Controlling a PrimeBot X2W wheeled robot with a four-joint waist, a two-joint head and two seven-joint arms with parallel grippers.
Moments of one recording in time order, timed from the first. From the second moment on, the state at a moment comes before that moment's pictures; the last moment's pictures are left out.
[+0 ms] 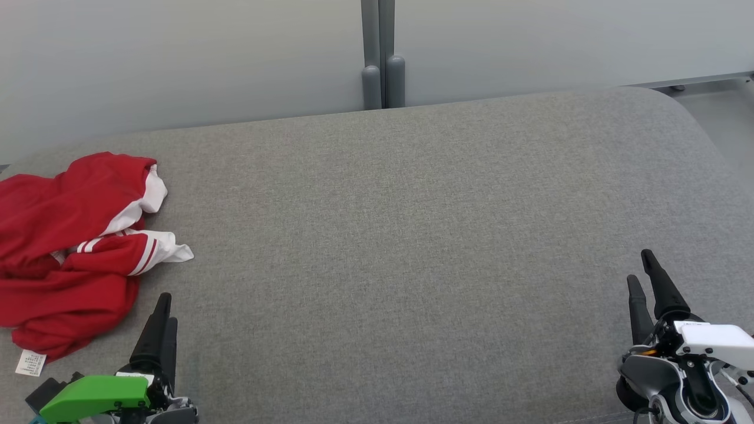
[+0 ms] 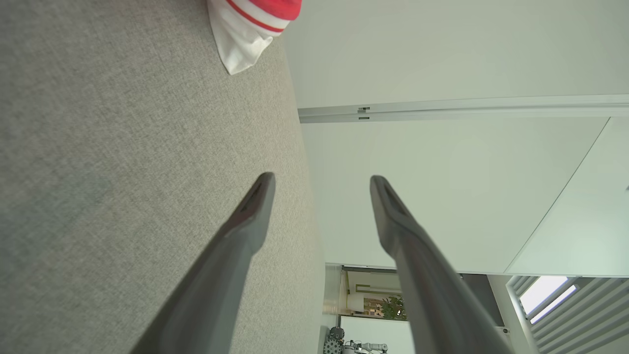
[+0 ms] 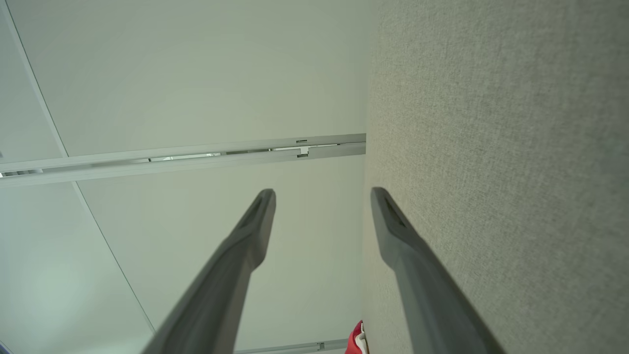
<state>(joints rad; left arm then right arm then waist) -0.02 0.02 0.06 0.31 -1.60 -0.12 0.11 -0.01 -0.02 -0.12 0.29 1.60 0.12 0.08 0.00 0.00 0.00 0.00</state>
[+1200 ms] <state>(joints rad) -0.03 0.12 -0.09 0.22 -1.06 -0.06 -0.04 0.01 -0.19 0.08 0.16 0.97 0.04 -0.05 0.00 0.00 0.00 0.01</state>
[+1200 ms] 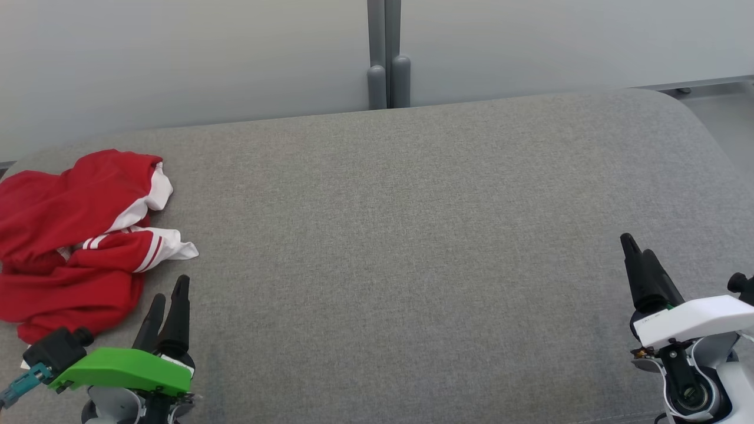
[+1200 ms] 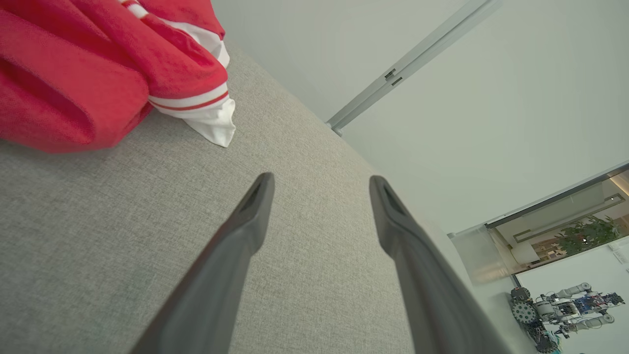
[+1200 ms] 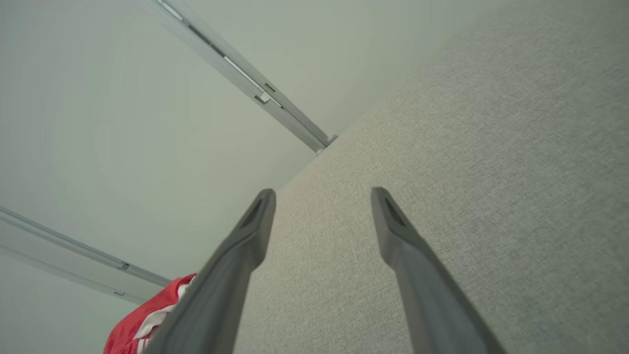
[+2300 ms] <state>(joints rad) -0.03 0.15 -0.19 0.12 -0.54 -0.03 -0.16 0.05 -0.27 0.21 0.09 0.52 -0.04 -0.16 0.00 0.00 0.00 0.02</state>
